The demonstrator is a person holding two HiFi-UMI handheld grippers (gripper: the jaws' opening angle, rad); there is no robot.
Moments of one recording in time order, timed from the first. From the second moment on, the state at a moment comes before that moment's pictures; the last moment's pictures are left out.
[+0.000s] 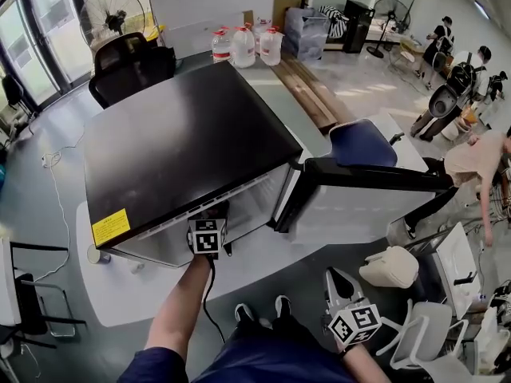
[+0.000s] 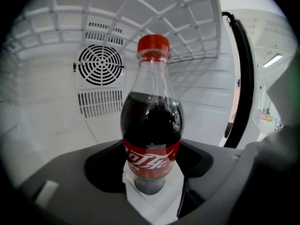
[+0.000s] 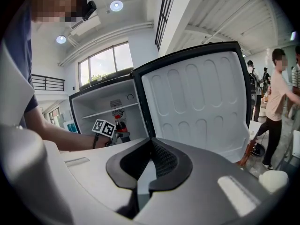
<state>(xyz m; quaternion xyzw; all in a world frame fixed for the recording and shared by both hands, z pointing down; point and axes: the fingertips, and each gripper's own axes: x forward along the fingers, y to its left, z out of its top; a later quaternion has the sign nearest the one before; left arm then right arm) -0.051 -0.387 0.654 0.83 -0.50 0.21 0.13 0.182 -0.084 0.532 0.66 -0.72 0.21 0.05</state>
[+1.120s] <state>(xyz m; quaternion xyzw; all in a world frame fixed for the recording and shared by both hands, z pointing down) -0.078 -0.283 0.567 0.84 -0.52 0.12 0.11 0.163 -0.164 0.480 0.60 -0.79 0.11 0.02</state>
